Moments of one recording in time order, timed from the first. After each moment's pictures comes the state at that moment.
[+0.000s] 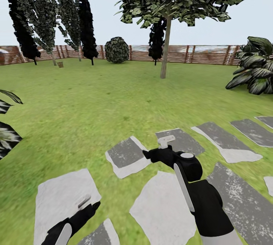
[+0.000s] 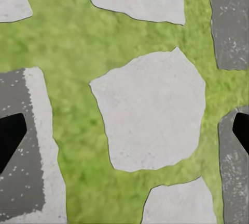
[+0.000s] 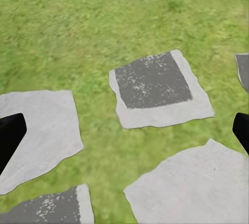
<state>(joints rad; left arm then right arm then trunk) -0.26 0.00 0.17 -0.85 0.51 0.37 -0.10 -0.50 0.10 0.21 -1.61 0.05 0.93 0.20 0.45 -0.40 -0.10</state>
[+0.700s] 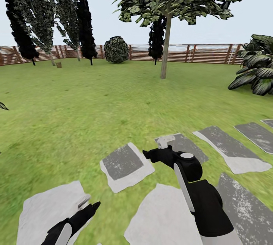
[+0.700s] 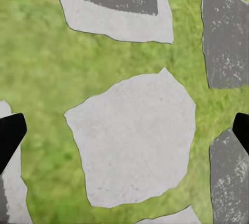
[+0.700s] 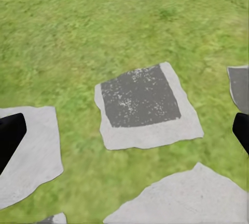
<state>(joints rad) -0.26 0.00 0.17 -0.85 0.51 0.37 -0.10 -0.50 0.10 0.21 -1.61 0.05 0.93 0.20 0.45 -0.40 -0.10</state>
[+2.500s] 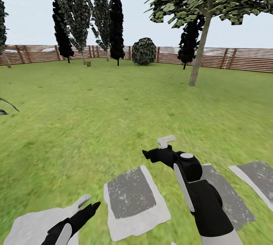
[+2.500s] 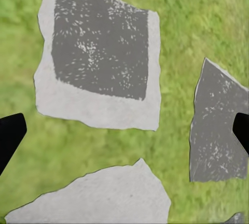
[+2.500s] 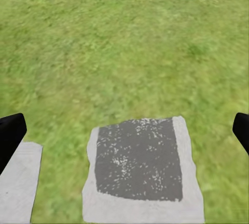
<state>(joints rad) -0.26 0.00 0.16 -0.85 0.51 0.37 -0.10 -0.50 0.10 0.21 -1.61 0.05 0.93 0.20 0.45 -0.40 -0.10</state>
